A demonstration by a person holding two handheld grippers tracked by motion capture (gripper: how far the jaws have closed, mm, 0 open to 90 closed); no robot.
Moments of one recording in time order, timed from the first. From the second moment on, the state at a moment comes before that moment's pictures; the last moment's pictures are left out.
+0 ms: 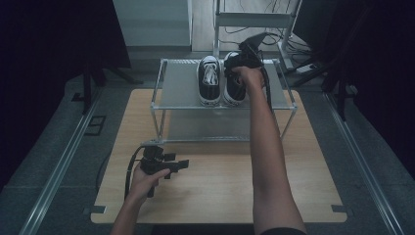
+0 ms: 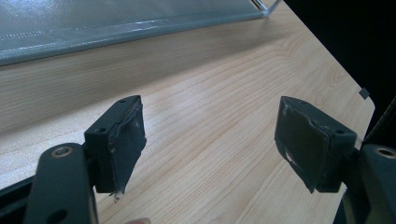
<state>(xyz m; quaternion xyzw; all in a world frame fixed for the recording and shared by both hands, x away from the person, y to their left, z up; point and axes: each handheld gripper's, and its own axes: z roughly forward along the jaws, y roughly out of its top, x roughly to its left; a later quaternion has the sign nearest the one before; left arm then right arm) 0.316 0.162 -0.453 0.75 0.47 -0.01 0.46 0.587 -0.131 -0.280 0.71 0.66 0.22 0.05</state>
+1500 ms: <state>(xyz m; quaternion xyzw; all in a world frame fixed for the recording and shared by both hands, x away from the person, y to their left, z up) 0.316 0.160 -0.453 0.75 0.47 -0.02 0.46 0.588 -0.130 -0.278 0.68 0.70 0.23 0.06</state>
